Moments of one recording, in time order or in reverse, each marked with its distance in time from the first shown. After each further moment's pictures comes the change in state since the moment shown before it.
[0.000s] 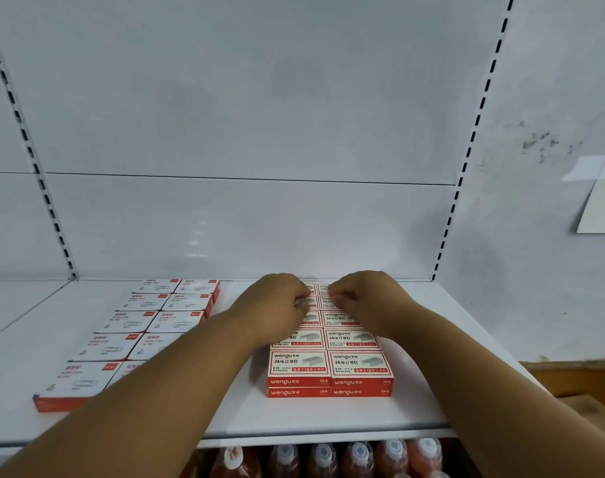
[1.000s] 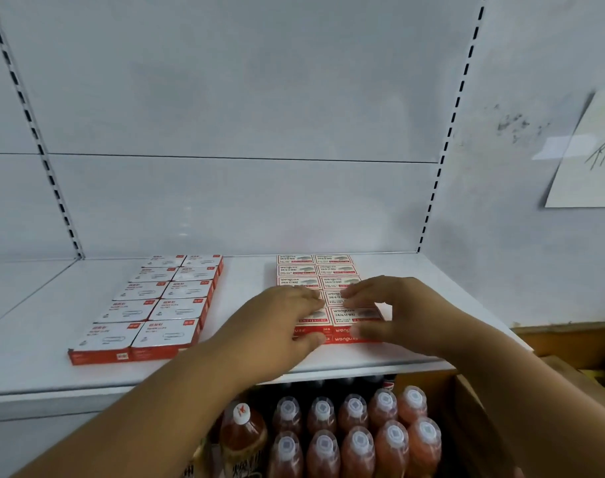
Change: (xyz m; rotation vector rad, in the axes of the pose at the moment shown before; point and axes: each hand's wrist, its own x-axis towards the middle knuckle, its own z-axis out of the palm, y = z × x) left_hand -0.101 0.022 -0.005 -0.029 0.022 0.204; right_hand -0.100 -0.006 -0.011 0.166 0.009 -0.134
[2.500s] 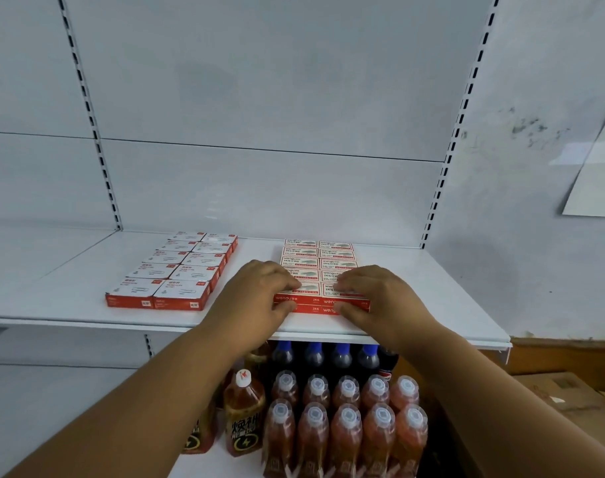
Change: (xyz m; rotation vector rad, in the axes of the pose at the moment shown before) left_hand -0.028 0.013 0.011 0.026 0.244 -0.219; right_hand -0.024 -0.007 0.022 -0.162 0.217 -0.156
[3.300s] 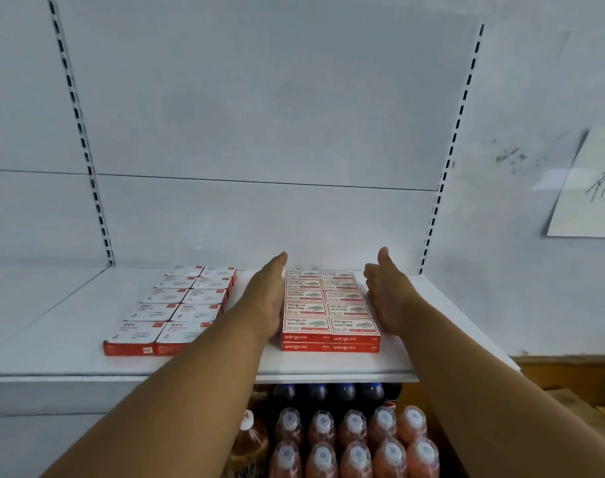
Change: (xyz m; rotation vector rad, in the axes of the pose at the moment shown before) left_hand 0.073 0.009 -0.010 -1.321 -0.168 -0.806; right_hand 0.080 0.018 0.005 1.133 0.056 0.860
